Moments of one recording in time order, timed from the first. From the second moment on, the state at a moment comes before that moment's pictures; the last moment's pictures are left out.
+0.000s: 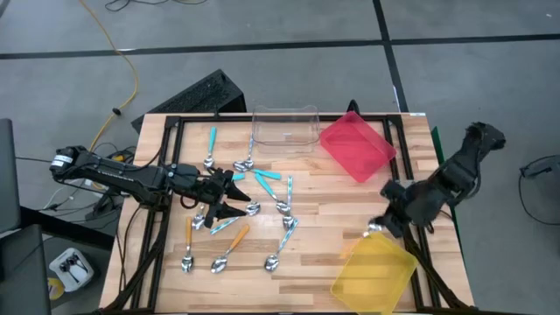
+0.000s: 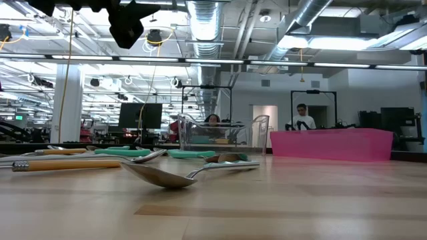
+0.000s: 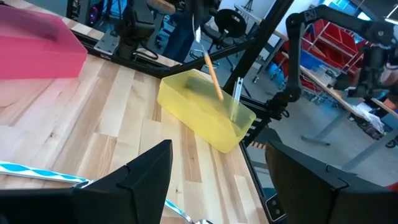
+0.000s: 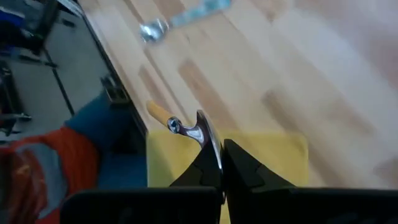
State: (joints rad) left arm -0.13 0.95 0.58 0.17 0.12 -0.46; right arm 0.75 0.90 1.04 -1.10 0.21 1.47
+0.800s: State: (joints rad) left arm -0.13 0.95 0.58 0.17 0.06 -0.43; right arm 1.14 0.96 0.63 -0.67 0.25 2.10
